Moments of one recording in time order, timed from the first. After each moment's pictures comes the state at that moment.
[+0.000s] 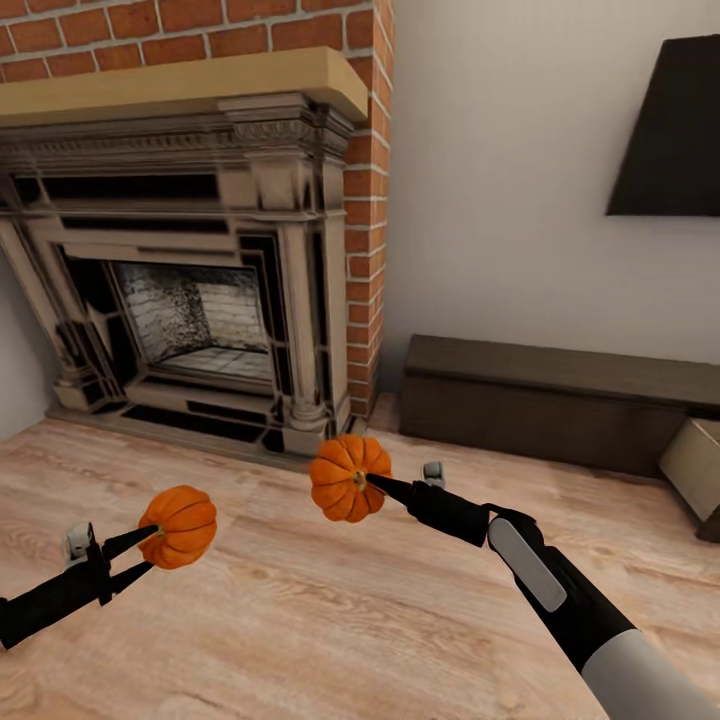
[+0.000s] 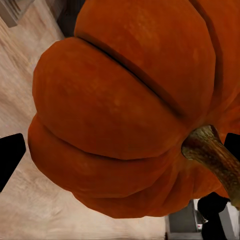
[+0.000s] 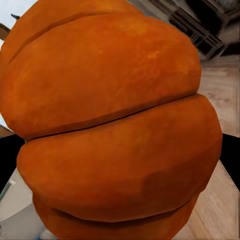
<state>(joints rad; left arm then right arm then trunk) -0.42 0.49 0.29 -0.67 0.68 0.90 -1.12 -0.60 -0.18 0.43 -1.08 -1.08 0.56 0.75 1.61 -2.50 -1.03</state>
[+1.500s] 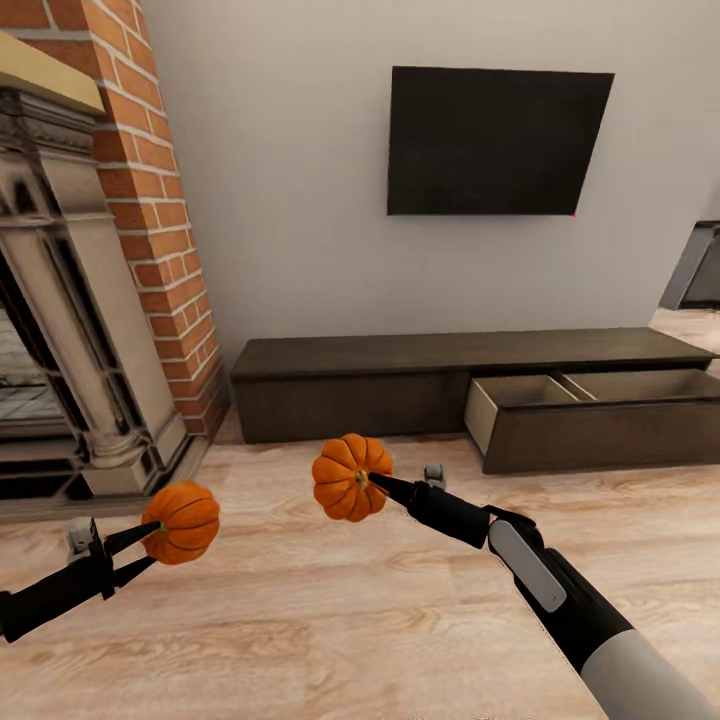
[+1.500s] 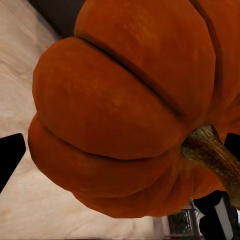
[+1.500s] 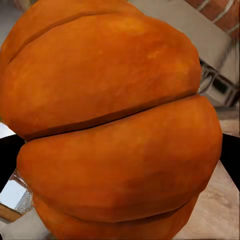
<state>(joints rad) -0.42 0.49 0.28 -0.71 0.67 0.90 -1.14 -0.60 -0.18 0.43 -1.06 -1.10 0.56 0.75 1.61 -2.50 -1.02</state>
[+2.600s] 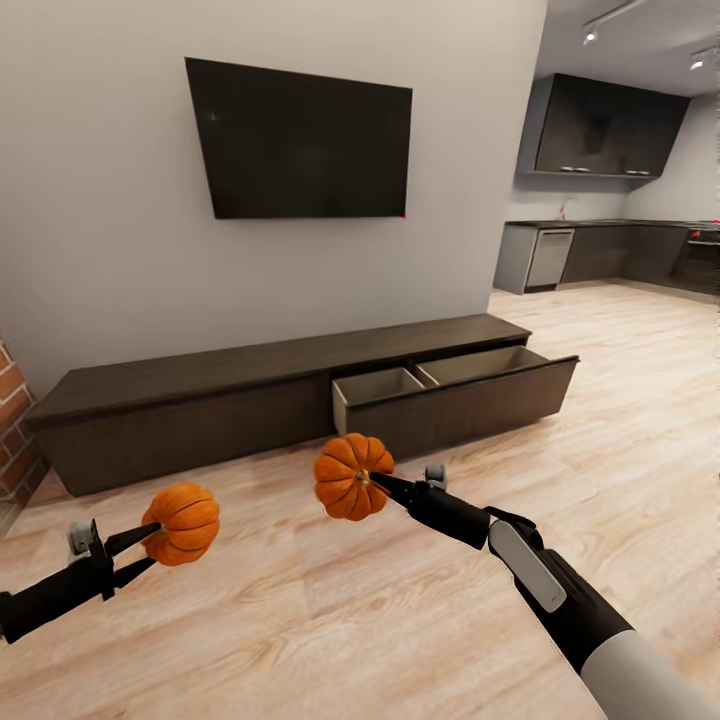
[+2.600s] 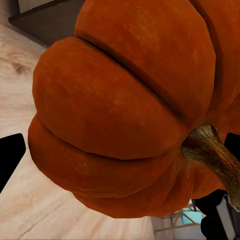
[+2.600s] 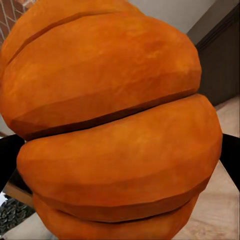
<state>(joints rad) -0.42 0.49 0.28 -0.70 0.67 0.90 -1.14 -0.60 -0.18 0.43 -1.05 -1.13 0.56 0.75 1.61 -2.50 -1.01</state>
